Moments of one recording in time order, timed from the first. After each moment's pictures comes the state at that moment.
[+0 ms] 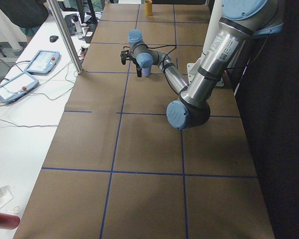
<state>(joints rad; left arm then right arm) -0.79 -2.11 -1.79 -1.73 -2.24 -1.22 1.93 -1.64 1.52 -1.01 2.29 0.18</state>
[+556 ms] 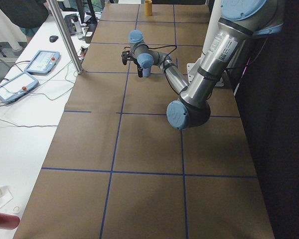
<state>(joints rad) -0.78 -2.11 -1.79 -1.73 -2.24 -1.21 1.96 -1.62 1.87 -1.39 2.28 0.17</state>
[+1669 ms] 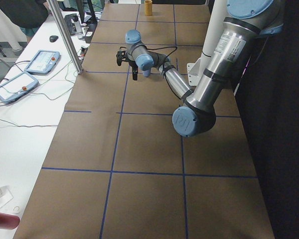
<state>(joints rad) -0.92 -2.01 -1.88 -1.65 -2.25 -1.00 1.37 -1.13 2.10 -1.82 2.18 0.71</state>
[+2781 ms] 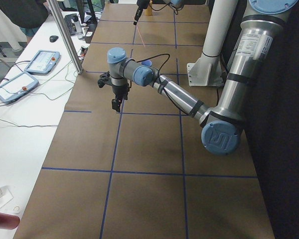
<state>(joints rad) -1.22 -1.81 -1.89 -1.41 -2.24 -0.22 0.68 -0.75 2.02 -1.91 1.67 1.25</state>
